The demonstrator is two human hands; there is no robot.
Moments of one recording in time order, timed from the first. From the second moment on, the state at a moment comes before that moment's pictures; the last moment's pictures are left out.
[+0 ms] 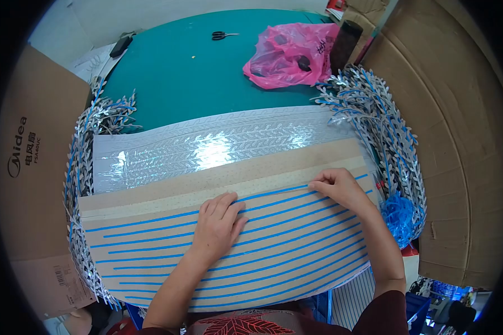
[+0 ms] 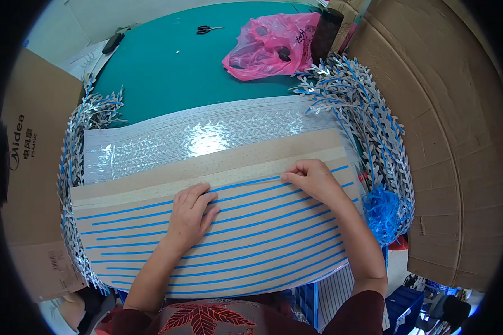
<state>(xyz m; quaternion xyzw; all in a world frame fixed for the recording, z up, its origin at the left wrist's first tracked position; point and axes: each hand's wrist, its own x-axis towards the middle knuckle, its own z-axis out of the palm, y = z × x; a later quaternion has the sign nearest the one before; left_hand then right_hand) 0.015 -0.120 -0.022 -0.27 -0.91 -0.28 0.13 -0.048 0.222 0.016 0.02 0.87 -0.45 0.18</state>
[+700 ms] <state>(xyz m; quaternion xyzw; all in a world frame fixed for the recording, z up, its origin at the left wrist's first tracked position) 0.011 -0.139 -0.035 -0.12 -0.87 -0.45 0.16 -0.066 0.214 0.036 0.00 0.93 -0.36 0.12</state>
